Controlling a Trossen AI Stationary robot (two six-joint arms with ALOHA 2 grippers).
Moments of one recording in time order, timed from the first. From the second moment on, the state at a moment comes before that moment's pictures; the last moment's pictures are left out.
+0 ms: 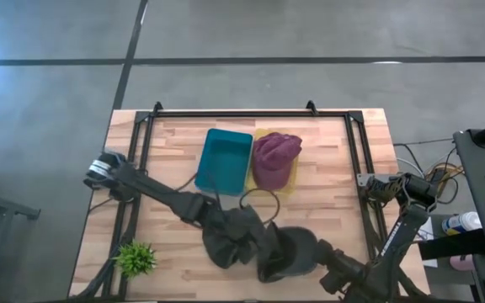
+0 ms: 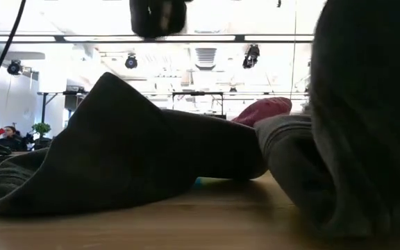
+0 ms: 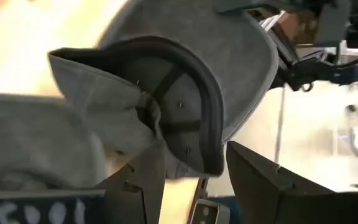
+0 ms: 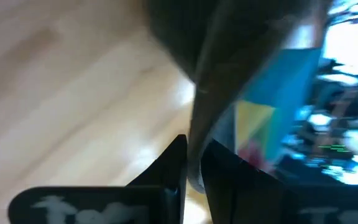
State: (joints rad) left arm -0.39 1.77 1.43 -0.28 -0.01 -0.98; right arm 1.06 1.87 1.43 -1.30 0.74 0.10
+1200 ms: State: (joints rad) left arm -0.34 2.26 1.62 -0.23 0.09 -0.86; right arm 1.08 1.85 1.44 -1.35 0.49 0.38
